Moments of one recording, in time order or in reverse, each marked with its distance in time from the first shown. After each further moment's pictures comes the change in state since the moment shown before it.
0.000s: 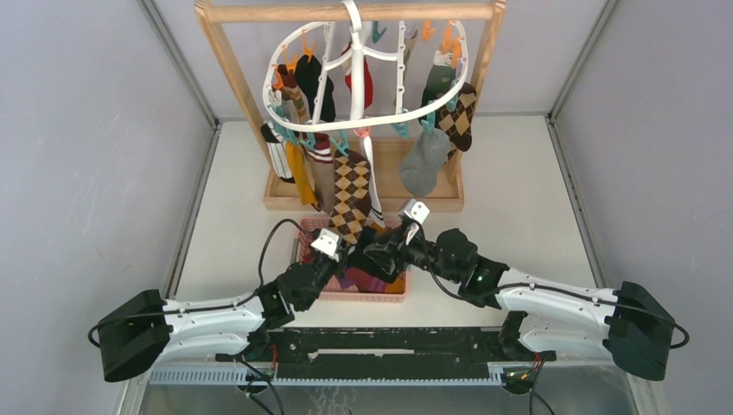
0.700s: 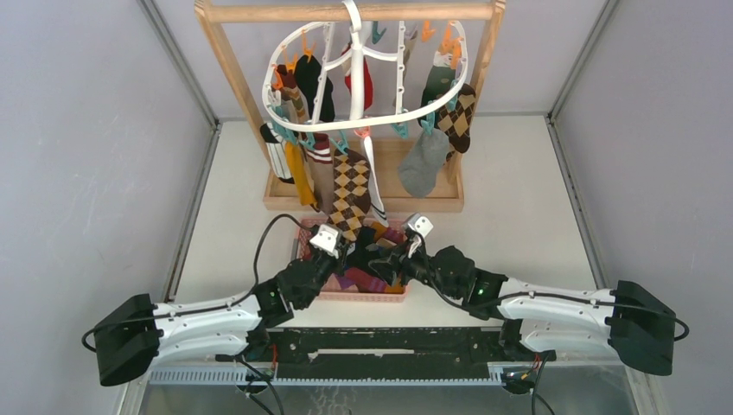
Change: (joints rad) left arm 0.001 -0.040 0.056 -0.126 -0.017 -0.034; right arm 0.105 -0.040 -0.117 0.001 0.184 0.100
